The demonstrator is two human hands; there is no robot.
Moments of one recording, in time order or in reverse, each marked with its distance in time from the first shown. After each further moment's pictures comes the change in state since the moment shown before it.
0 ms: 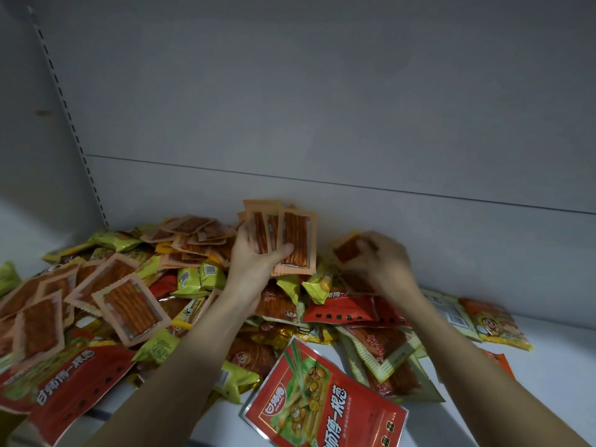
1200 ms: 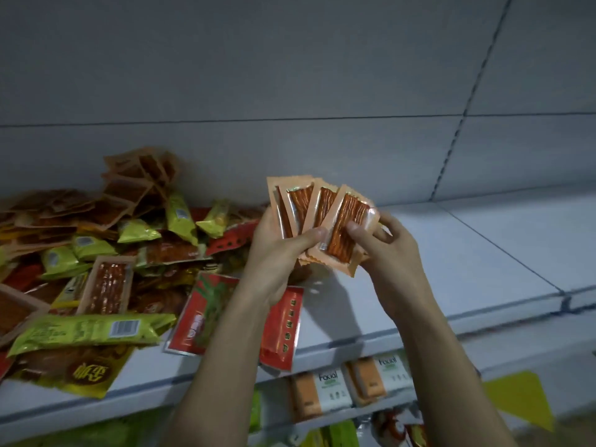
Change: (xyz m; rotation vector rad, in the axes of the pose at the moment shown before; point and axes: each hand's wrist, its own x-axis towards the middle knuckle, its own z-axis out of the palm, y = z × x) left_hand -0.145 0.008 0.106 -0.166 -0.575 -0.200; right_hand -0.194 -0.036 -0.115 0.890 0.369 0.545
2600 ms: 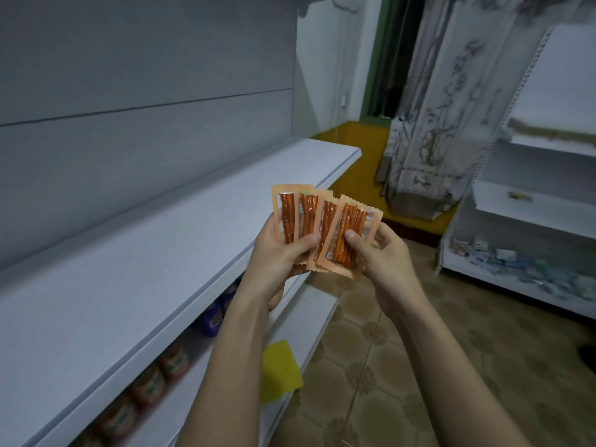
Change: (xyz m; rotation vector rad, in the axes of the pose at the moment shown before) left_hand 0.005 -0.210 0.789 -0.133 -0.852 -0.265; right_hand 0.004 -0.195 -0.749 -0.287 0.801 -0.220
